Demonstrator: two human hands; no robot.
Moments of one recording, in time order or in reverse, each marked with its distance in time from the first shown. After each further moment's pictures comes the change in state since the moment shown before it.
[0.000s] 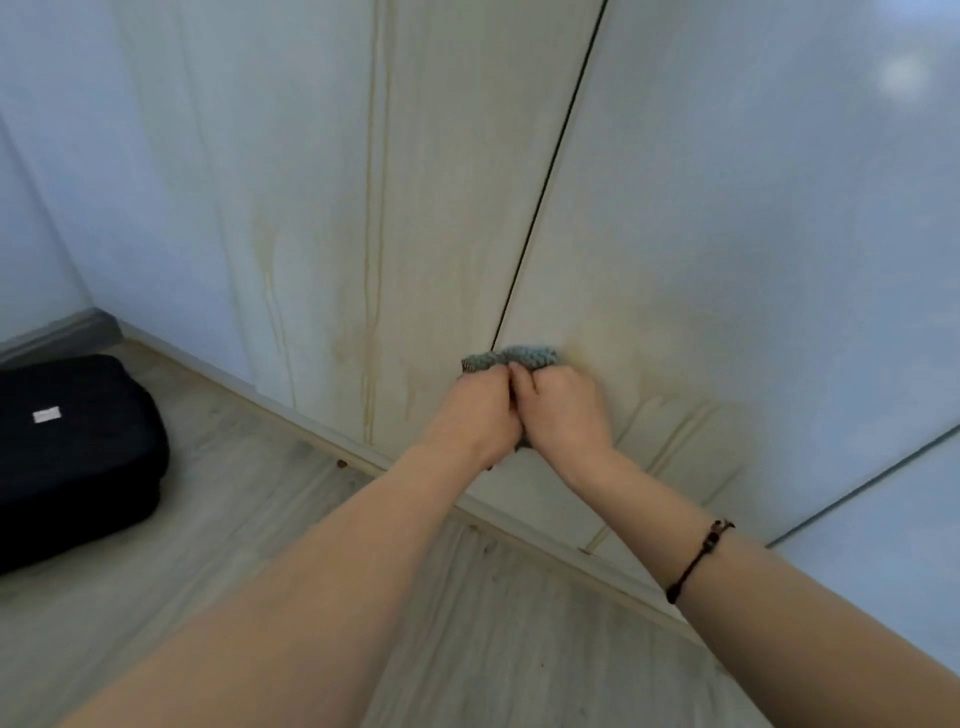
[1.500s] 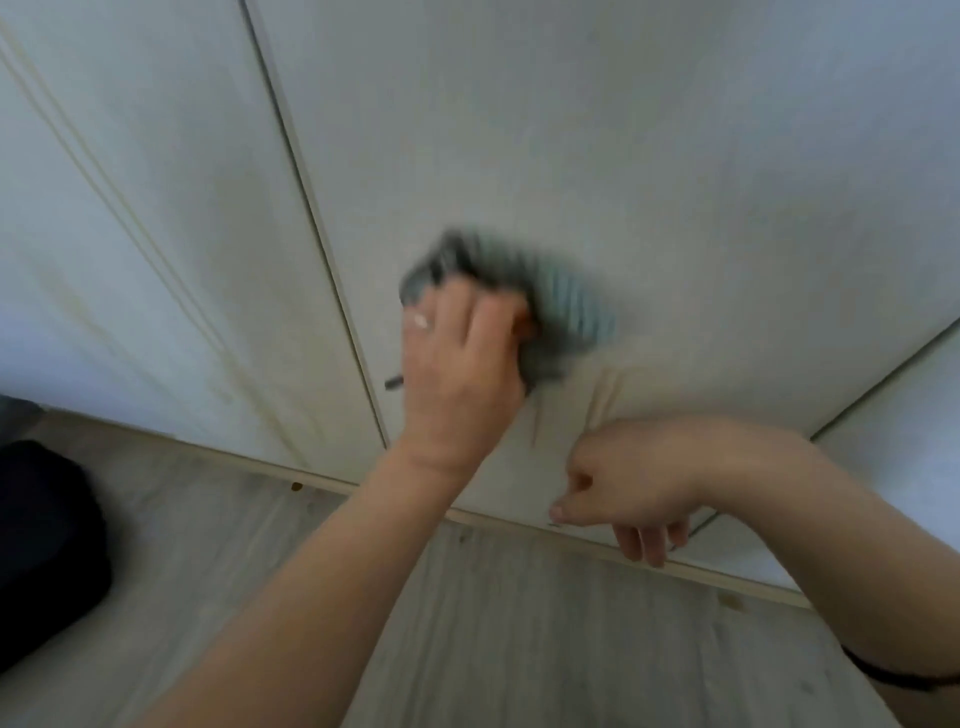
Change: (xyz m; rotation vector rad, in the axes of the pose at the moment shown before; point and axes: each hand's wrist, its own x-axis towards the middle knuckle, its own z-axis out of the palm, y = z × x) left_hand 0.044 0.082 0.048 0.110 0.867 0.742; right_hand -0.029 0.117 -0.105 -0.071 -1.175 0.055
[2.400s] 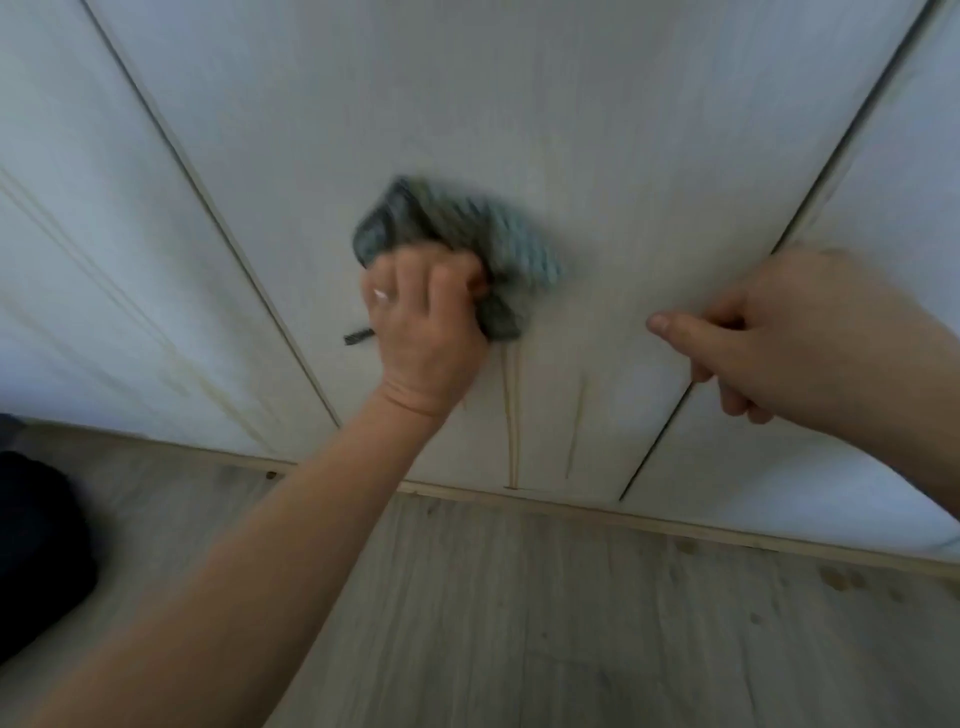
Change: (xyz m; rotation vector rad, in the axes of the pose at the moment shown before) left_hand 0.007 0.038 0.031 0.078 0.097 0.113; right_hand -0.110 0.094 0.015 0.182 0.926 0.123
